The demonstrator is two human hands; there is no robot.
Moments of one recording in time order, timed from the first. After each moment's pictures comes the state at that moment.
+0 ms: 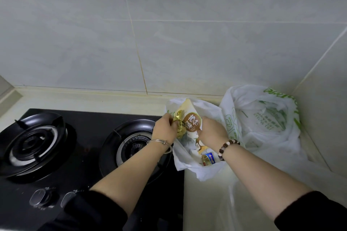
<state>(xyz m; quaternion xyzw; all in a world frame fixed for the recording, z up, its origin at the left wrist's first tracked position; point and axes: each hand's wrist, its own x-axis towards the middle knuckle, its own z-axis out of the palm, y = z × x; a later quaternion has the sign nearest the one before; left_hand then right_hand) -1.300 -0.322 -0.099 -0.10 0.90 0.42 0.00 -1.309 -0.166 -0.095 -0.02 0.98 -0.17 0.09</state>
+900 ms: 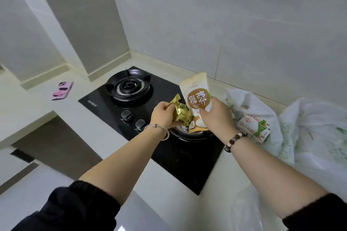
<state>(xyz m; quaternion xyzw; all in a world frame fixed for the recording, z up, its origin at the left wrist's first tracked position) -1.122 -0.397 -0.043 -0.38 0.63 0.66 -0.15 -1.198 -0.261 -0.034 -0.22 0.91 -0.35 0.02</state>
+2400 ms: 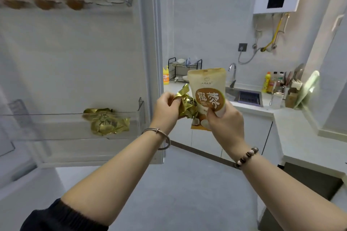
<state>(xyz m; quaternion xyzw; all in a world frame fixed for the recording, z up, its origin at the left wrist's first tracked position) -0.346 -0.449 0.160 -0.58 0.44 0.21 -0.65 -0.489 -0.504 0.128 -0.73 0.35 -0.57 0.16</state>
